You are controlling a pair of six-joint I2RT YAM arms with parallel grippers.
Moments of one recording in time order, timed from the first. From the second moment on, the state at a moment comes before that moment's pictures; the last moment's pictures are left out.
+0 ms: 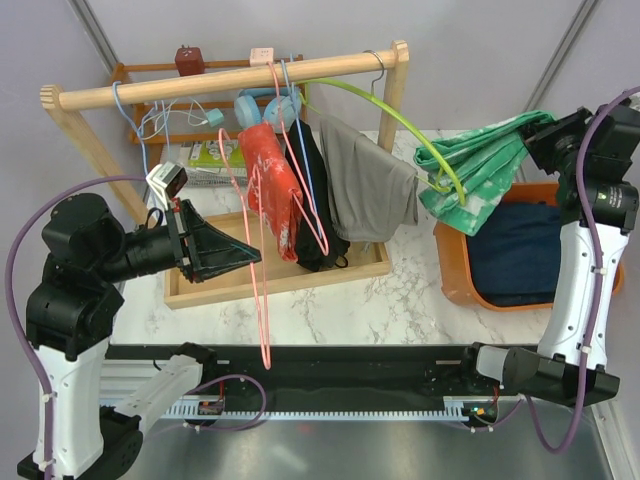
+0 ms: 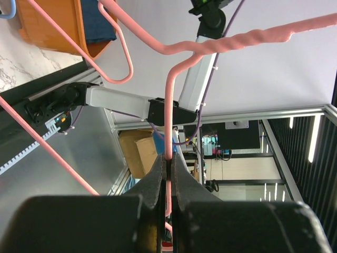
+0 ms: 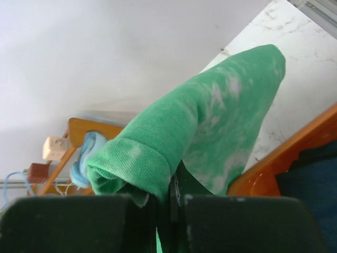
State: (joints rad) left arm -0.29 0.87 1.64 -0.94 0.90 -1.17; right arm -0.30 1.24 1.66 -0.70 -0.16 0.81
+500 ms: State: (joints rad) left arm -0.29 0.87 1.63 -0.93 0.95 -1.17; right arm -0.31 1.24 1.73 -0.58 -0.22 0.84
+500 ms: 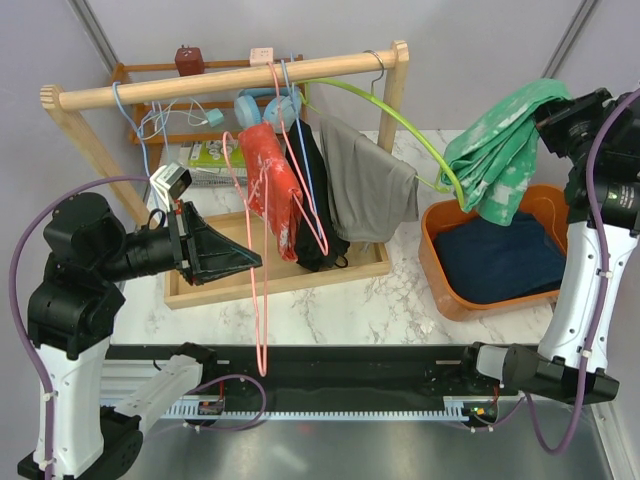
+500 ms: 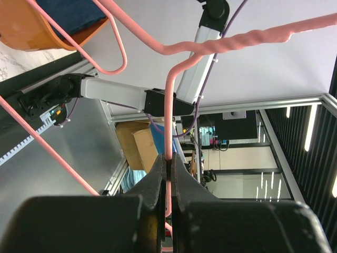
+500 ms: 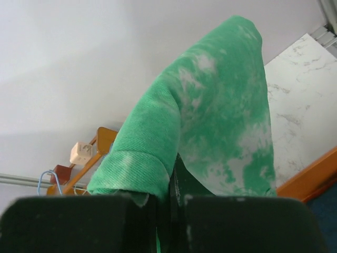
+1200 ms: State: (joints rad) left arm -0.29 0.85 1.60 -0.93 1.00 -1.18; right arm -0.31 1.02 1.66 -0.87 -0.07 0.68
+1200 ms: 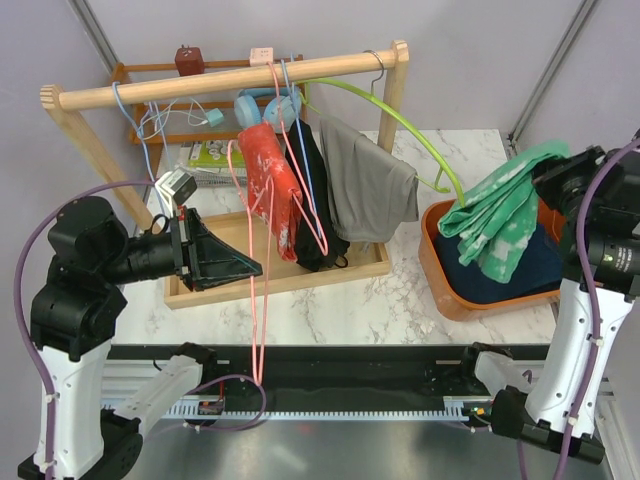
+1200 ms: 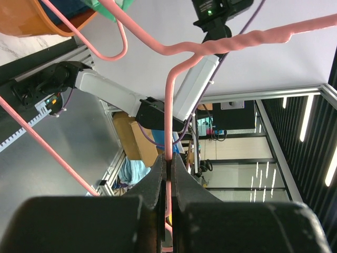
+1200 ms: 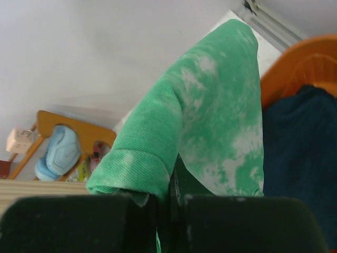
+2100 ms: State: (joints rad) left arm -0.29 0.89 1.55 -0.93 1.09 -1.17; right arm -0.37 0.94 1.33 -0.74 -0.30 0.84
